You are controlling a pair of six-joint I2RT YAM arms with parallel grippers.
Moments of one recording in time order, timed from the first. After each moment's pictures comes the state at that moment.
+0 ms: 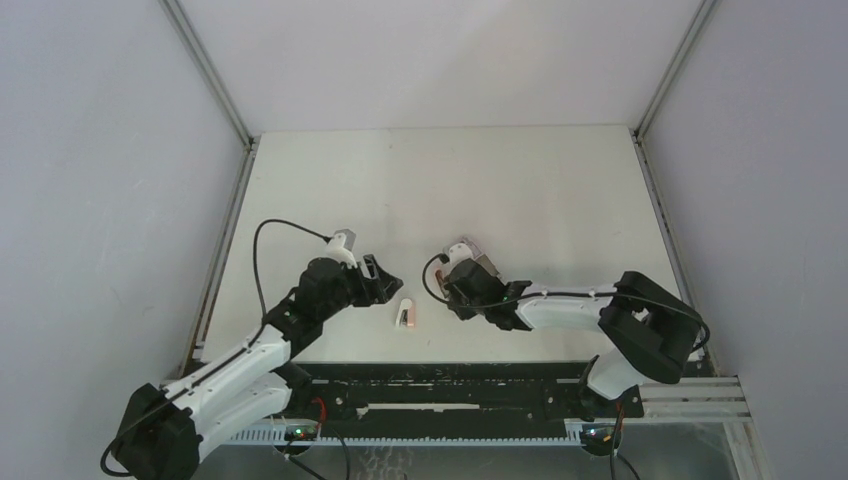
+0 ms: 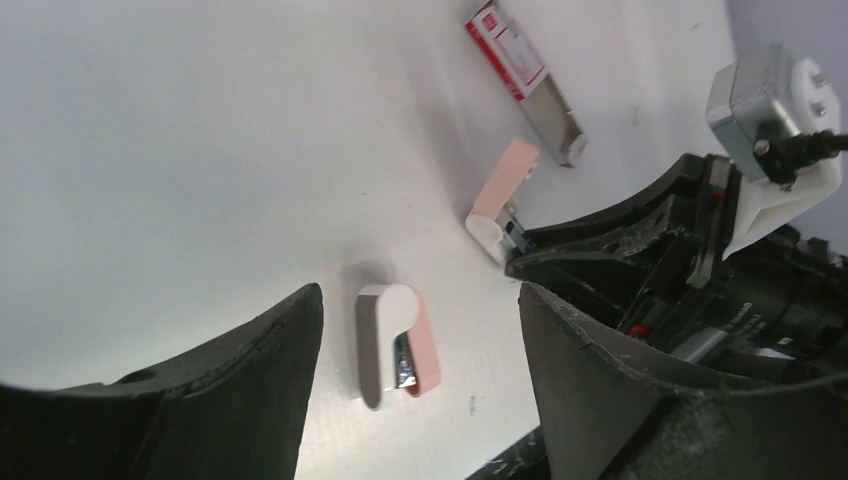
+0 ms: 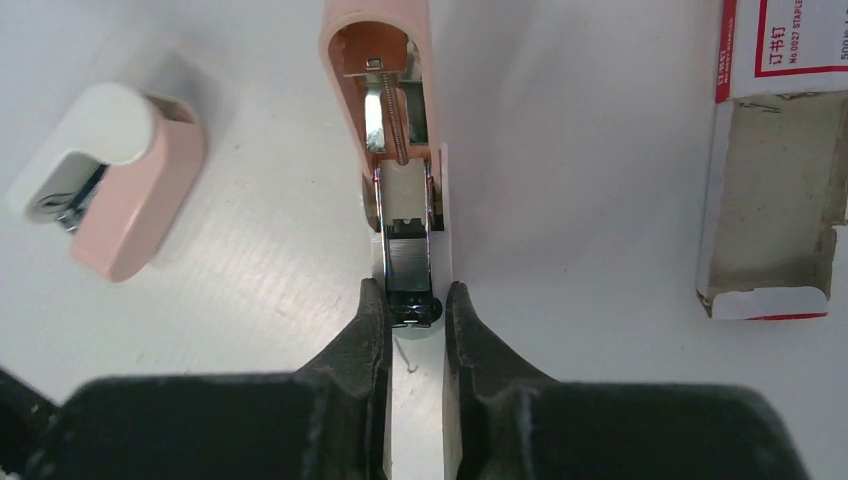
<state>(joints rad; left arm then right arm) -0.56 0.86 0.35 0.02 0.07 -0.66 0.96 1.54 0.68 -0.01 0.21 0.34</state>
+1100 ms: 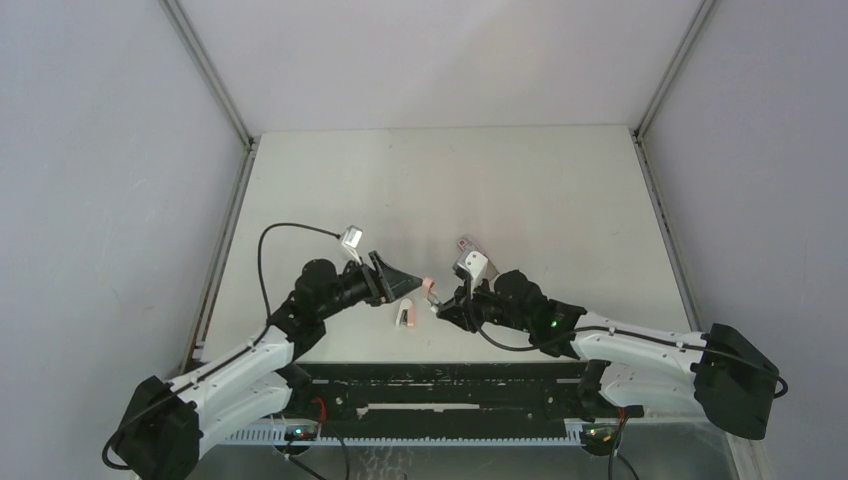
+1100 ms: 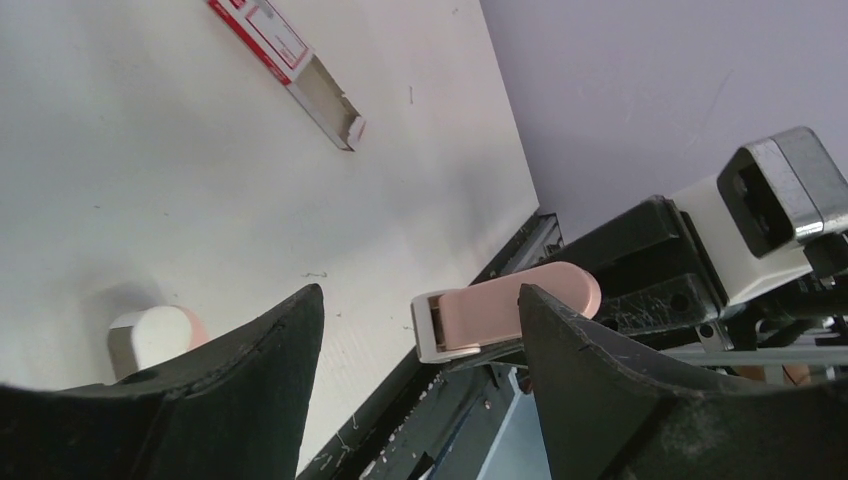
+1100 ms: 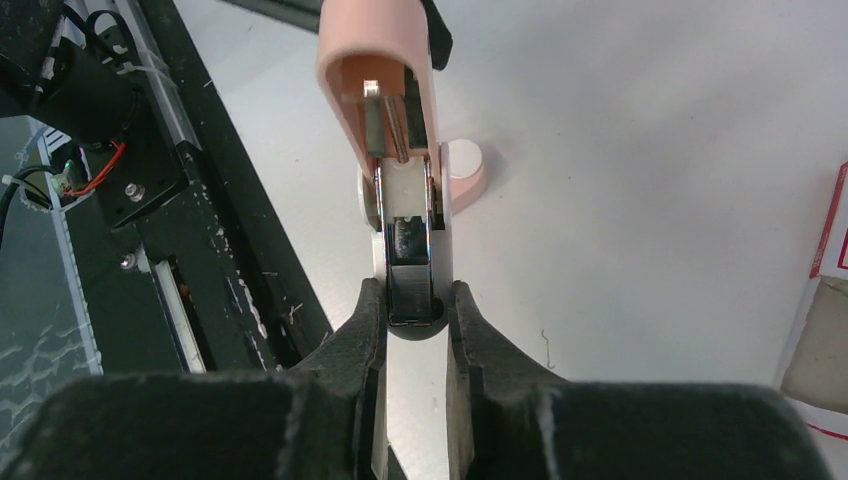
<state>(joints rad) -0.58 0.87 0.31 0.33 0.35 -0.94 1.00 1.07 0.46 0.21 -0.12 0.20</state>
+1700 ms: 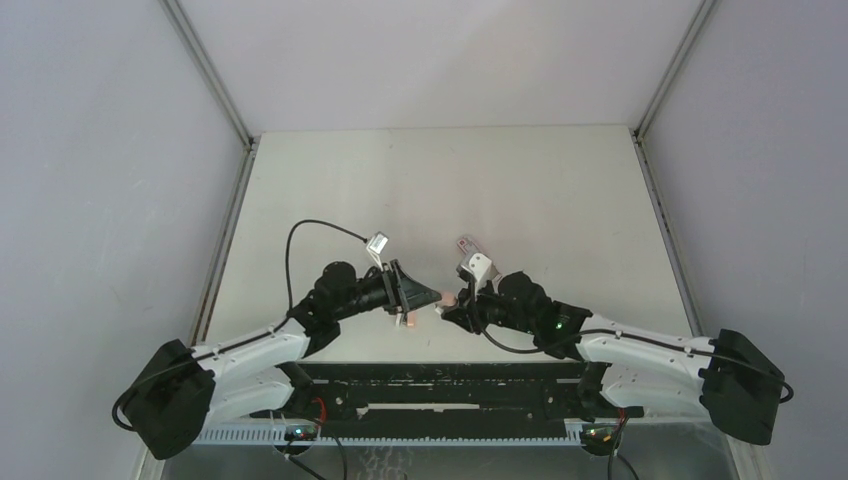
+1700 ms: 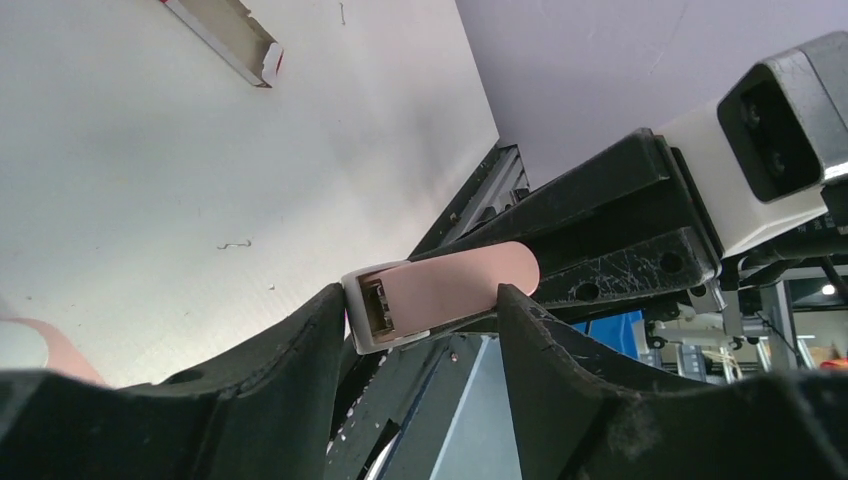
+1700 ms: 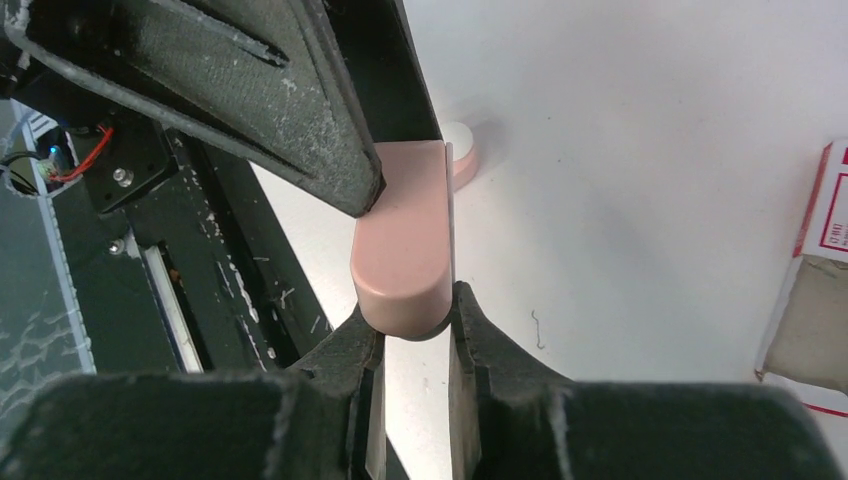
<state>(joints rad) -0.72 1.03 0.32 0.50 0.41 -0.98 1.00 1.03 0.45 0.17 -0.11 0.19</state>
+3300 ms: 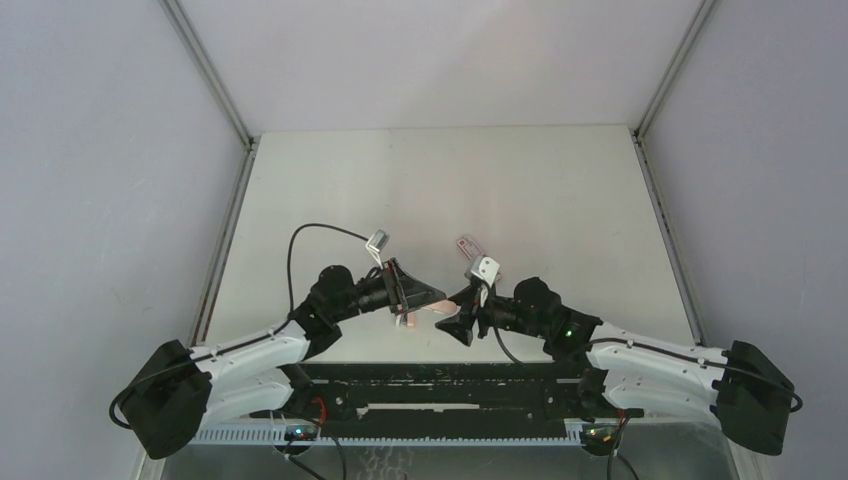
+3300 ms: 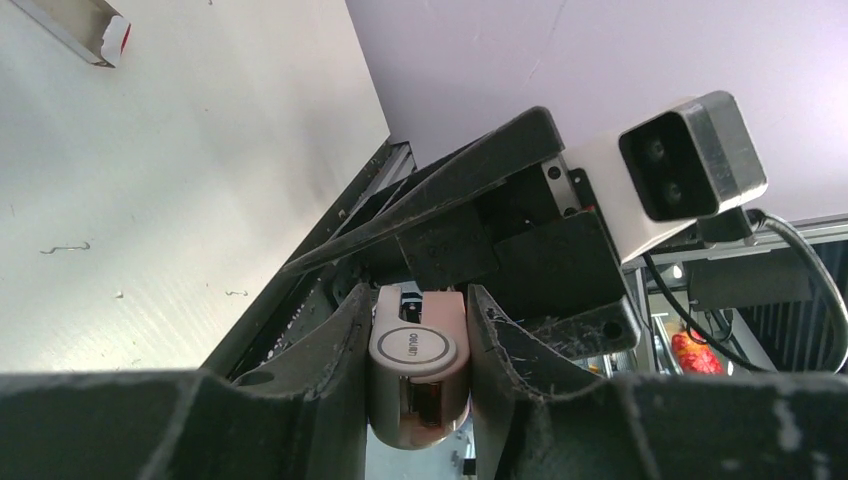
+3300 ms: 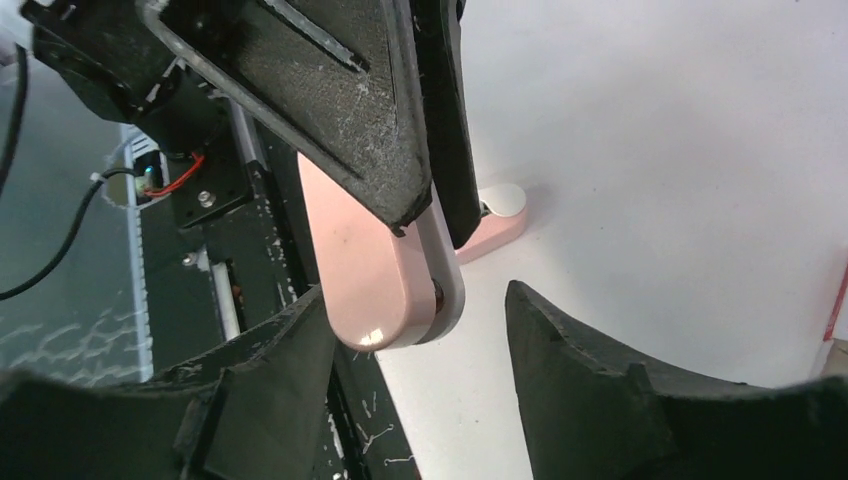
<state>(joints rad) -0.77 1.03 0.31 0.66 0.45 -1.22 1.01 0.95 0.38 0.31 -0.17 0.17</state>
